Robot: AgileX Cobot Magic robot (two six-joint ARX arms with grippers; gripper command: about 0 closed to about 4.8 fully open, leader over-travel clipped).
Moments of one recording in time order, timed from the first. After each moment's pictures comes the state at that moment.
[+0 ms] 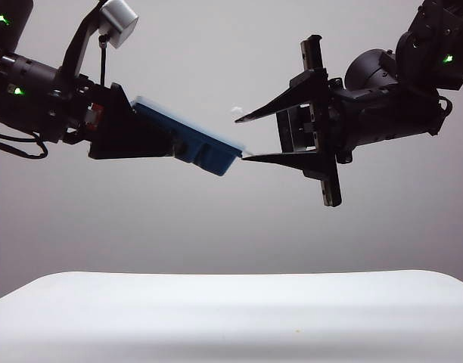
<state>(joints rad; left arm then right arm) -0.37 1.36 0.53 0.51 0.69 0.46 0.32 1.80 1.08 -0.06 -1.33 0.67</state>
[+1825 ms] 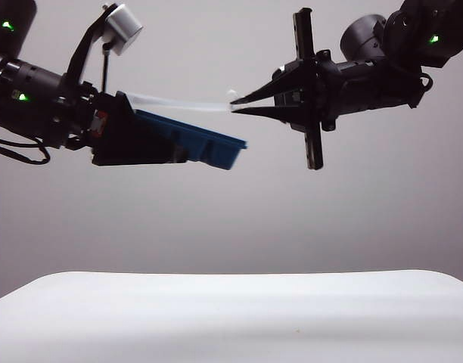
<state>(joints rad) -0.39 1.38 0.53 0.51 0.68 0.45 0.32 1.80 1.19 0.05 -1.29 0.76</state>
